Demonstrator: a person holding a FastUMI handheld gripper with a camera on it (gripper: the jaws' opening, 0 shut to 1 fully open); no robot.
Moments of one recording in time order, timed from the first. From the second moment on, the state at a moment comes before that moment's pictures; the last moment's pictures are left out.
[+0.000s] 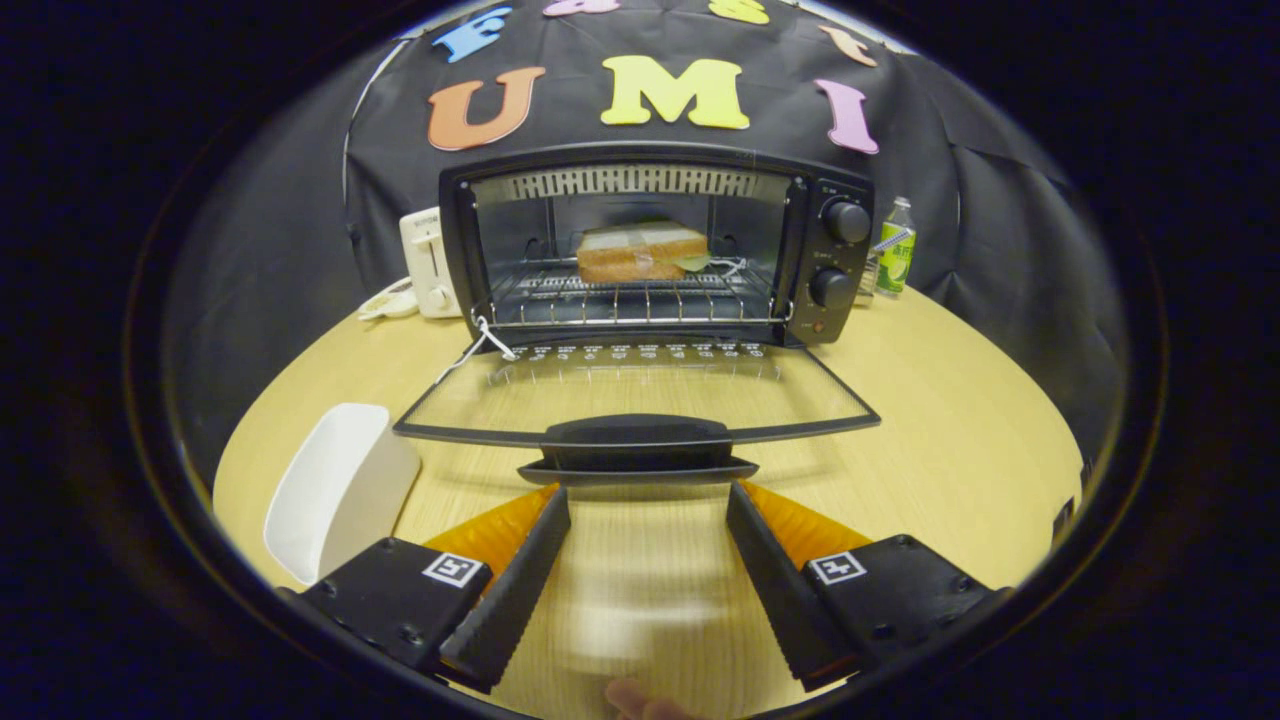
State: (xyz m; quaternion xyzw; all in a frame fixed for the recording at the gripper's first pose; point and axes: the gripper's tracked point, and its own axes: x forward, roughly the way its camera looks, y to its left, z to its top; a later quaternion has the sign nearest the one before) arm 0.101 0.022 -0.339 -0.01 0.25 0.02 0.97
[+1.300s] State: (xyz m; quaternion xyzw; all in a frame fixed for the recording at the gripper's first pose) arm 0.104 0.030 -0.324 -0.05 0.19 0.01 0.98
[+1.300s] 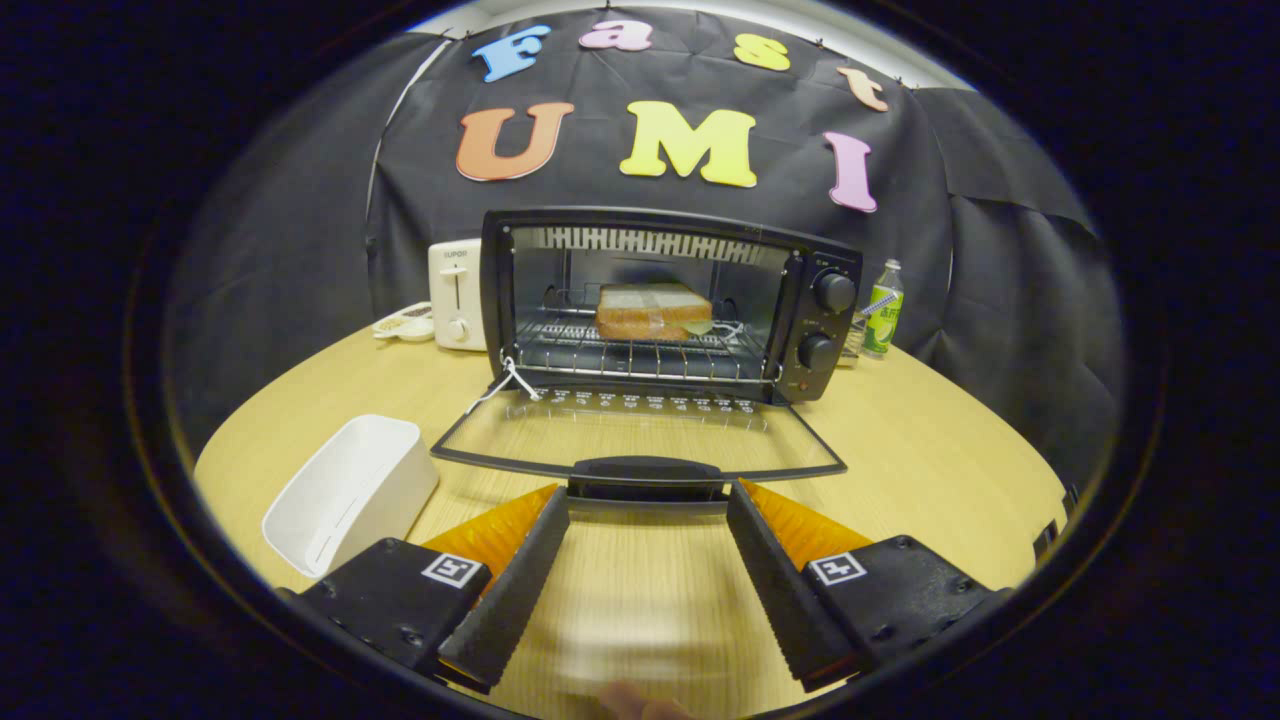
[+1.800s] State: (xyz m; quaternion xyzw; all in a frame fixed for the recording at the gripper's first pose) arm 0.108 0.032 -0.299 -0.05 0.11 0.02 0.99
